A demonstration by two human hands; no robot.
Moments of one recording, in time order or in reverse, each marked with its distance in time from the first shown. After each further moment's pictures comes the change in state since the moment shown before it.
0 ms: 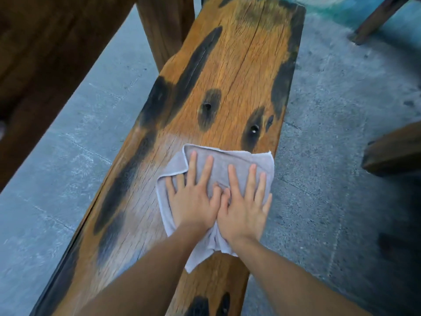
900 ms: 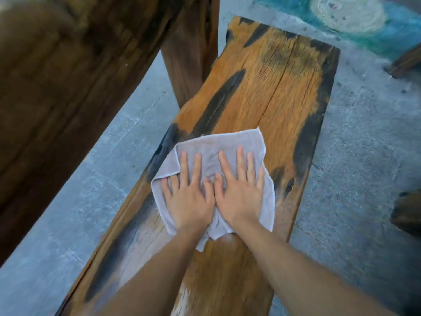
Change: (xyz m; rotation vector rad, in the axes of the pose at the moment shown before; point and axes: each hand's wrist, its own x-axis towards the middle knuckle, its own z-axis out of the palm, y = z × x) left_hand 0.139 0.003 -0.024 -0.038 0.123 -0.259; right_hand 0.178 -0.075 -0.035 -0.038 0.009 -0.340
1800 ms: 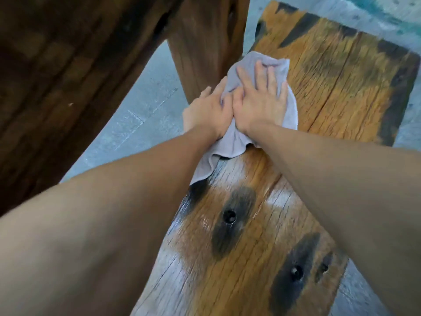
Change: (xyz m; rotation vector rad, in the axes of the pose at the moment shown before) left_hand 0.295 0.068 -0.005 -0.144 -0.148 0.037; right_hand 0.304 -0.021 -0.022 -0.023 0.042 -0.062
